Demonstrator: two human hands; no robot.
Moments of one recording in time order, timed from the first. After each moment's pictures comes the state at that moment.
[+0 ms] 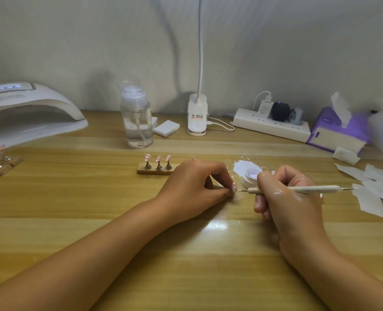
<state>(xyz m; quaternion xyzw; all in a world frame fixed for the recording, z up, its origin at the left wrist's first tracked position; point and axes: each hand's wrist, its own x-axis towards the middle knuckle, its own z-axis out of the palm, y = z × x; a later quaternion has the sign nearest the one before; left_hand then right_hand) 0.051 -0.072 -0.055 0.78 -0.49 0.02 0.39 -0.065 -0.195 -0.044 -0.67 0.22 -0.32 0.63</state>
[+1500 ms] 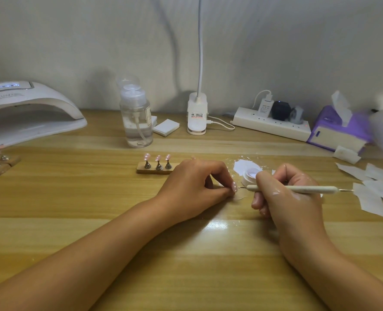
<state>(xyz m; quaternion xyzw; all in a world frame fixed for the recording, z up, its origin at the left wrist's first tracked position) 0.052 -0.072 -0.055 0.78 -0.49 0.02 0.39 -0.063 -0.198 -0.047 -0.68 0.22 -0.33 0.62</state>
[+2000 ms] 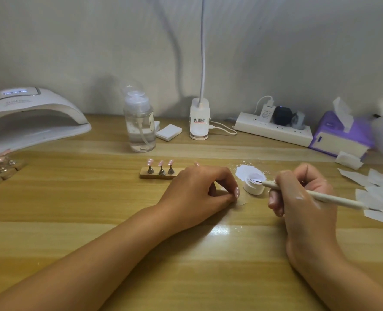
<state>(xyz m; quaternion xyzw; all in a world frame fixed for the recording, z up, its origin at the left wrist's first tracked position) 0.049 -0.071 -0.056 0.78 -0.48 0.00 0.40 -0.065 -0.199 -0.039 -0.61 0.18 -0.40 0.66</state>
